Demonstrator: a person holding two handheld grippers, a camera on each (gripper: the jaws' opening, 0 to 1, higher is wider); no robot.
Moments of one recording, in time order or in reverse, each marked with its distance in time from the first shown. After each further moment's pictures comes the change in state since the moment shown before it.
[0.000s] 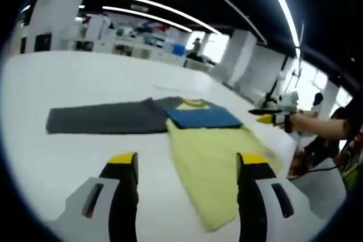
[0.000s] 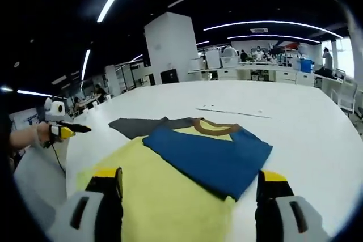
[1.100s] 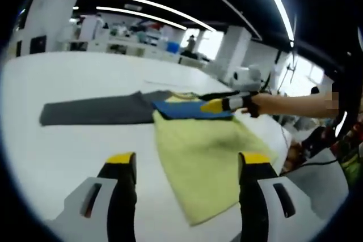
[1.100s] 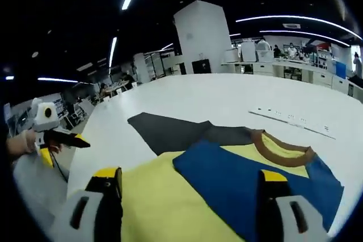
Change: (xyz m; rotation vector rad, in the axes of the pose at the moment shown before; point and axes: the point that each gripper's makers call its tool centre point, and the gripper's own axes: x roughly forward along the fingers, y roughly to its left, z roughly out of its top) left arm -0.005 -0.039 -0.028 0.019 0.013 -0.043; right arm 0.125 0.095 0.025 -0.091 0.064 0.236
